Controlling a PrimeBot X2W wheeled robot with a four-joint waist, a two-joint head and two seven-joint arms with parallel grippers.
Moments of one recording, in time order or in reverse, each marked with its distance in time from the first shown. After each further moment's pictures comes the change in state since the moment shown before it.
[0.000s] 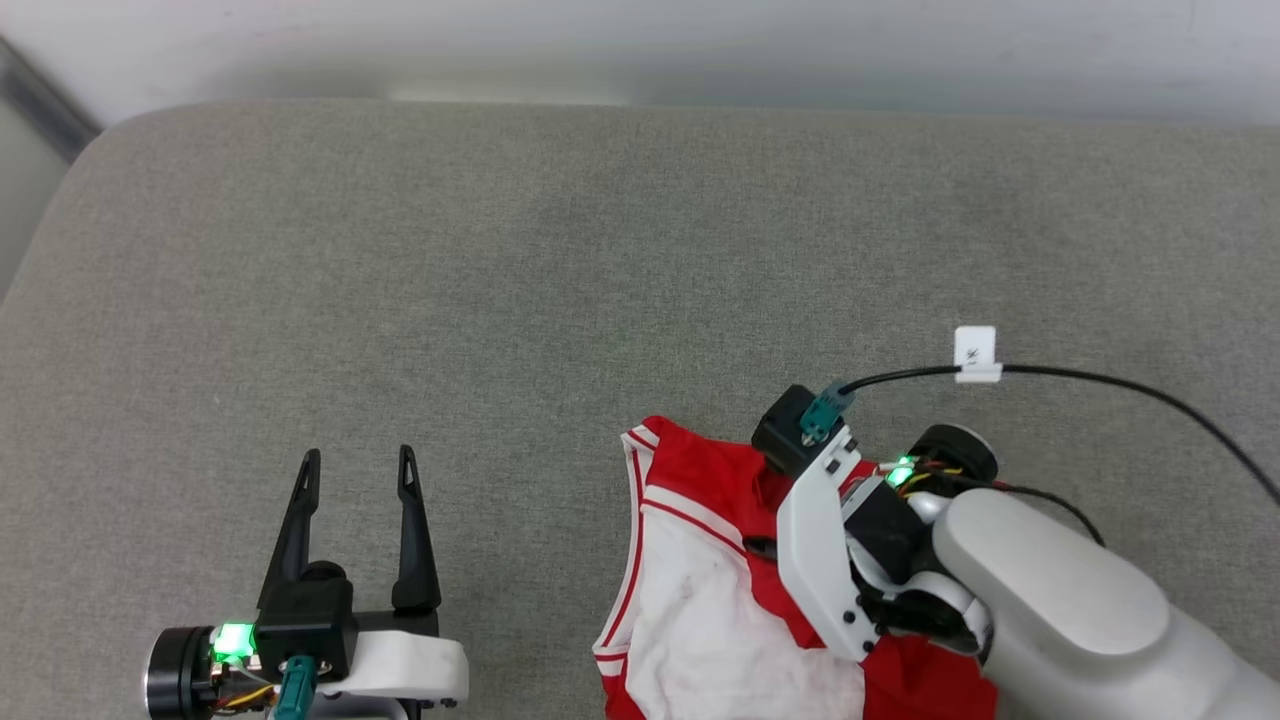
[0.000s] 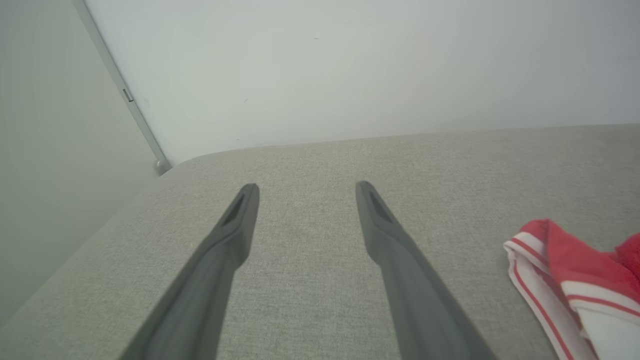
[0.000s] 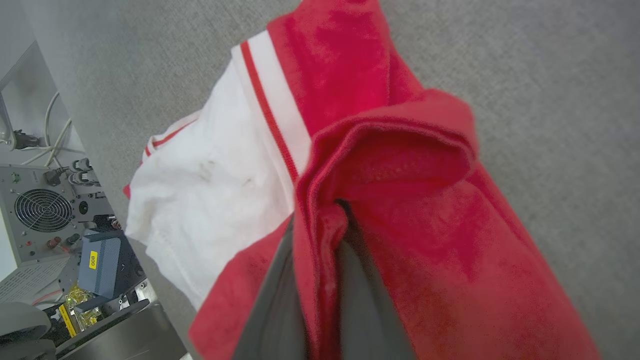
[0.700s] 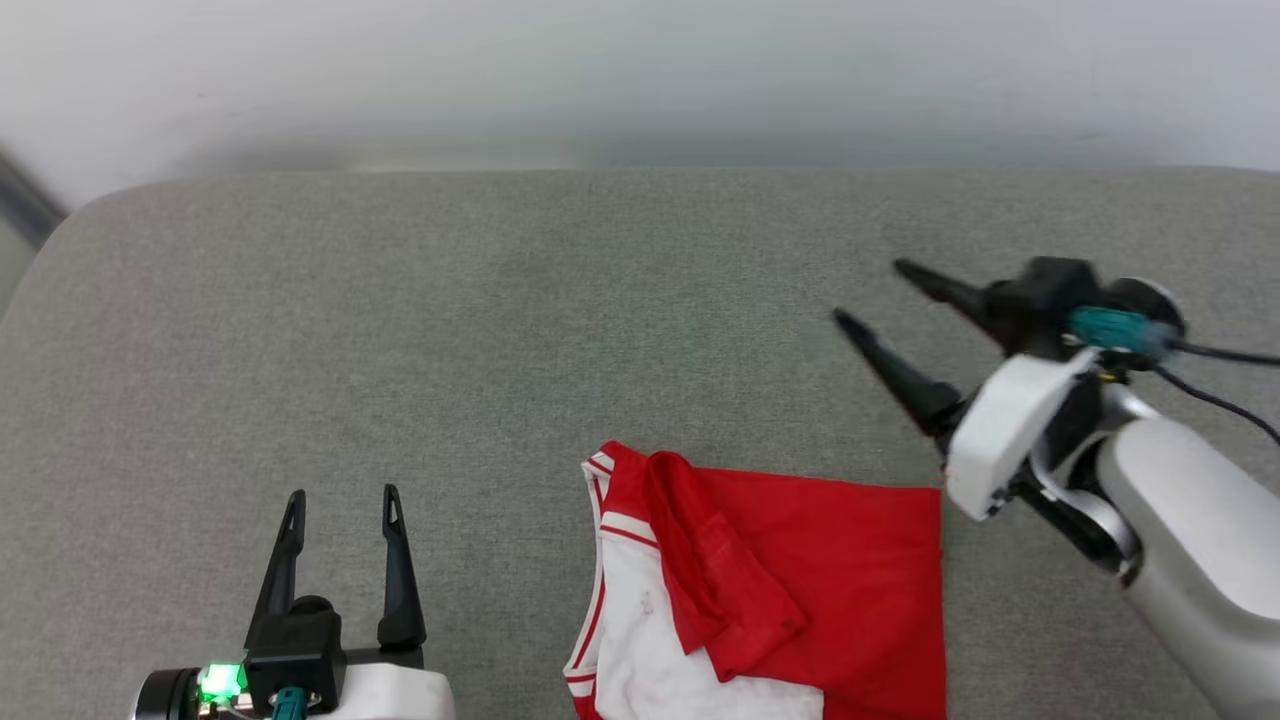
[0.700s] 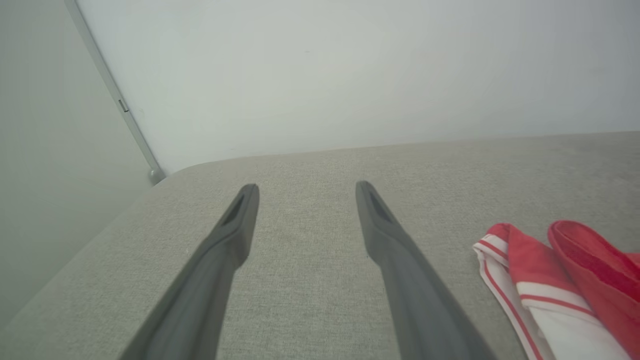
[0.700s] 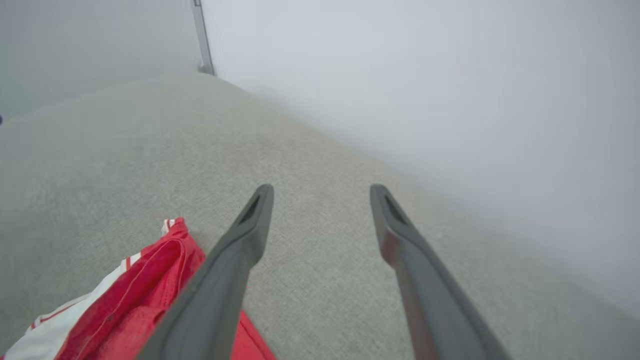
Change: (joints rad) left arm 0.052 -0.010 0.027 0.009 0.010 0.000 0.000; right arm -0.012 -0.127 -0.166 0.002 -0.161 0.000 -0.608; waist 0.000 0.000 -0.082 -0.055
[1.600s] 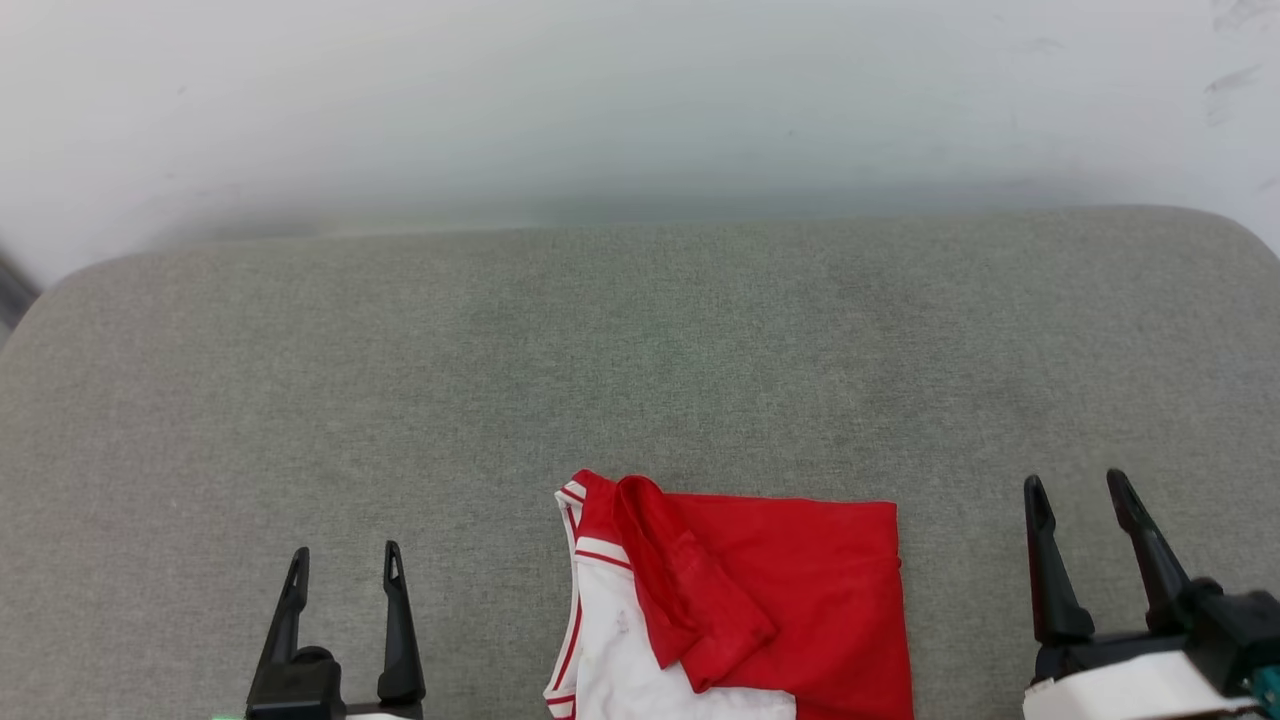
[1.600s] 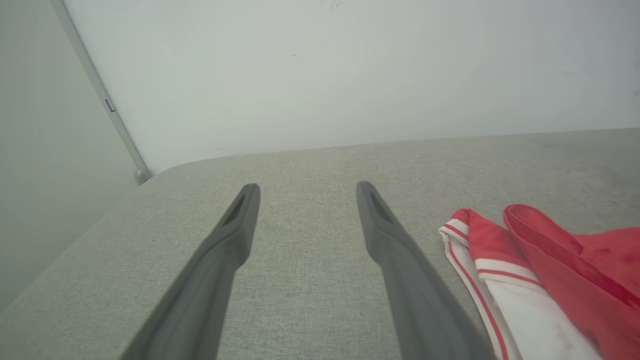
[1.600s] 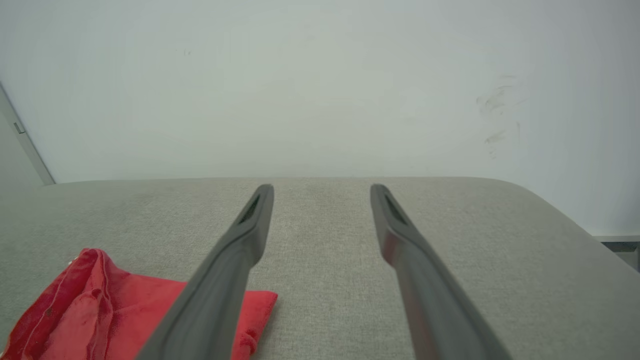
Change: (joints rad) left arm 0.082 -0.004 0.008 -0.005 -0.007 -0.009 0.000; right arm 0.738 0.417 -0.820 -0.241 -0.511 0.000 -0.322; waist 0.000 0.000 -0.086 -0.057
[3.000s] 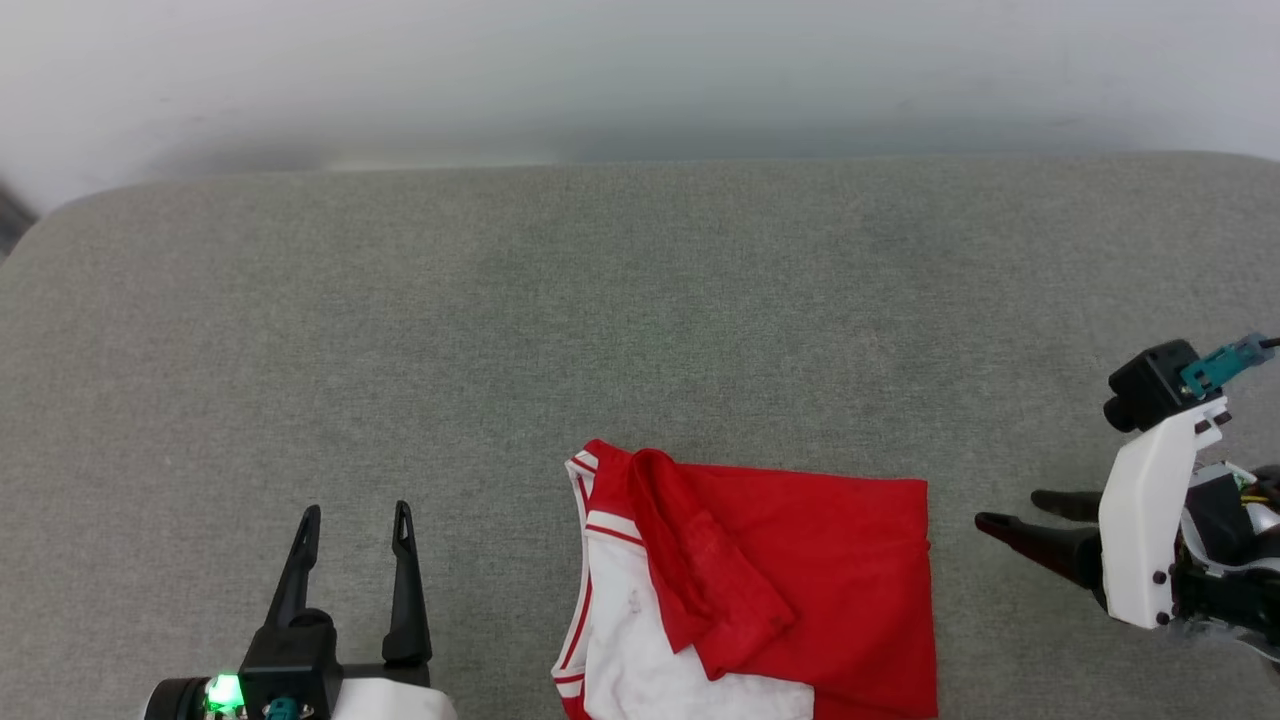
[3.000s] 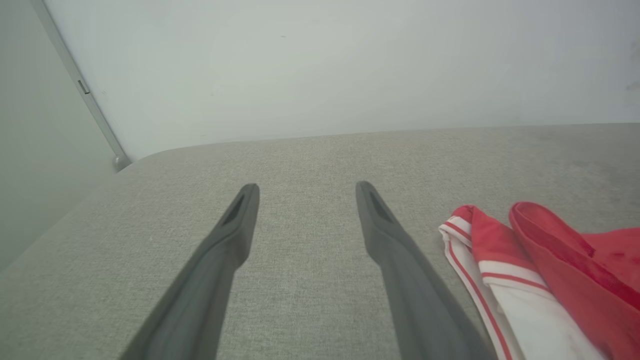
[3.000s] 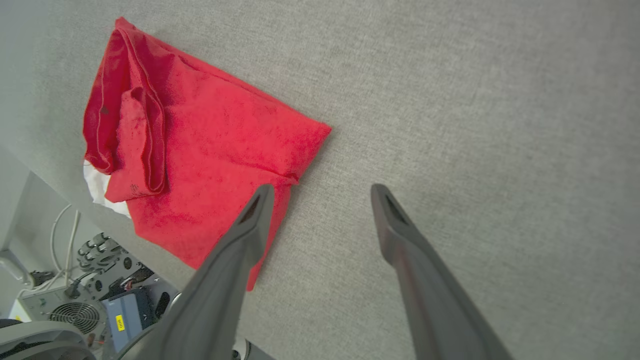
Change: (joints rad) left arm -0.046 -0.025 0.026 0.003 -0.011 -0.081 0.000; right arm -0.399 -0.550 0.411 -0.010 0.766 0.000 1.098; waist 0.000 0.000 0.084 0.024
